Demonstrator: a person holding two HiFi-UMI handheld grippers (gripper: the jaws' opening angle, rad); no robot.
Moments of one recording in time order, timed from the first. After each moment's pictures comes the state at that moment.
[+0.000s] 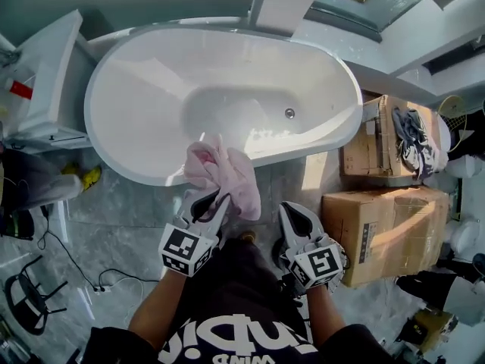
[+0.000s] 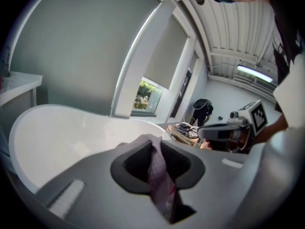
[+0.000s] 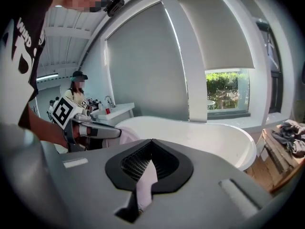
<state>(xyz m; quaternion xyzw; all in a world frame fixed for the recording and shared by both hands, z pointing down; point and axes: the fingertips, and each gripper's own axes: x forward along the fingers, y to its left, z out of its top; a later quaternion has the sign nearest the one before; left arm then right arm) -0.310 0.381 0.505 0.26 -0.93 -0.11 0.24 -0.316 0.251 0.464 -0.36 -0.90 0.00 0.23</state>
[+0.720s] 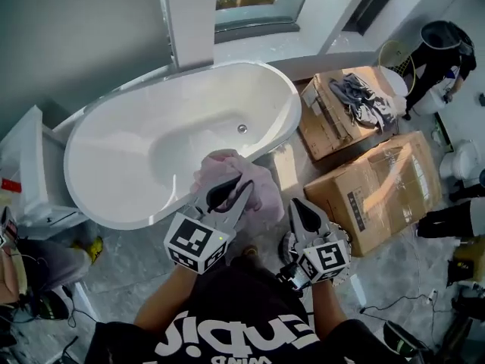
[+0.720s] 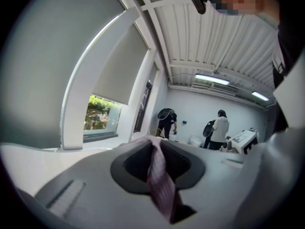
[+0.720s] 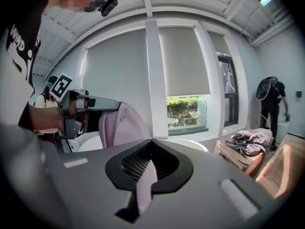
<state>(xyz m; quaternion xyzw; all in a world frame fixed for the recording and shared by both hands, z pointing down) -0.337 0.227 0.324 0.46 -0.88 -0.07 0.12 -0.280 0.116 0.369 -0.16 -0.98 0.02 0.14</state>
